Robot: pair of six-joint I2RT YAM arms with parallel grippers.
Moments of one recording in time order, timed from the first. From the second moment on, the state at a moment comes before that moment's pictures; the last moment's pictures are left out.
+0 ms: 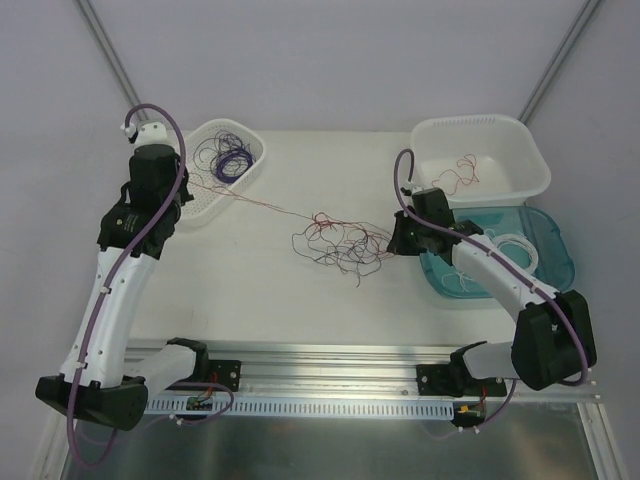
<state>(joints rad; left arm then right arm) -0.20 1.06 1.32 -0.75 -0.45 -0.21 0.41 1.35 0.90 -0.45 -0.14 0.36</state>
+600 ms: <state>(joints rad) -0.16 1.07 1.38 -0.79 -0.22 -0.17 0.37 1.26 0.97 -0.59 -0.11 0.32</state>
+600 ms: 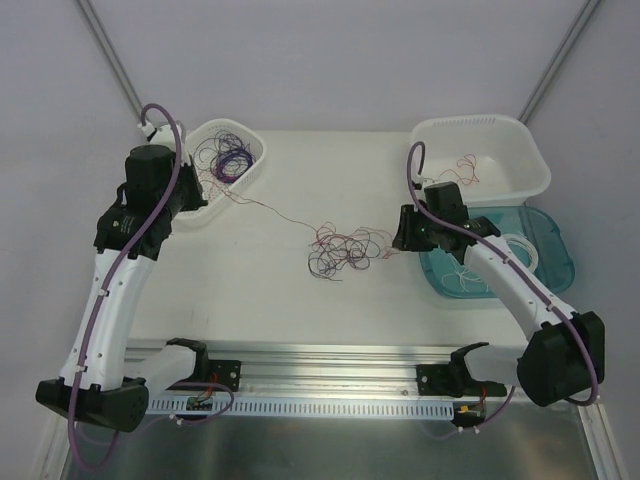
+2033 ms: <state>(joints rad) -0.49 1.14 1.21 -0.68 0.22 -0.28 0.79 1.58 1.34 -0.18 -0.49 0.32</state>
